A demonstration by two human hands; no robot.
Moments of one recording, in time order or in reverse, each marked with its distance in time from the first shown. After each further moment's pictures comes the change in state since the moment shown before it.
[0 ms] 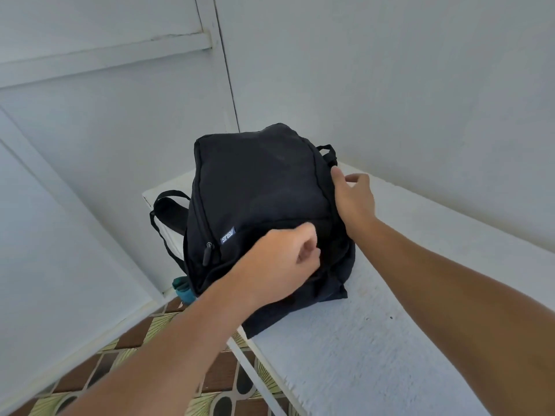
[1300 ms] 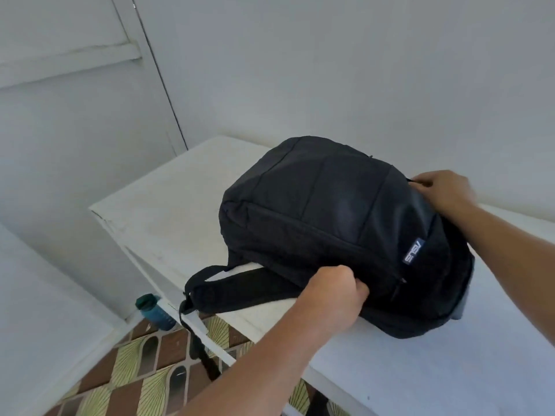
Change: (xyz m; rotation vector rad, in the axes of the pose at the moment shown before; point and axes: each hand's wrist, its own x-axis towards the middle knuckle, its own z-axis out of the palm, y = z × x) left_hand -0.055 0.118 0.099 -0.091 -0.406 -0.200; right_hand -0.070 0.041 -0.259 -0.773 0.258 -0.092
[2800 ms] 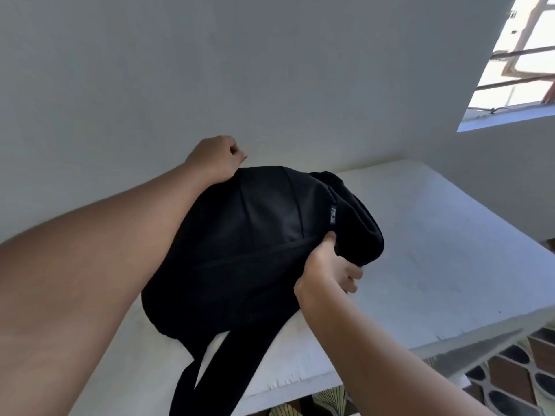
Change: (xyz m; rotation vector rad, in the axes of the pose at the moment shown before) left_hand 0.195 0.069 -0.189 0.306 0.147 0.697; right_hand -0.156 -0.121 0.100 1.182 0.898 1.439
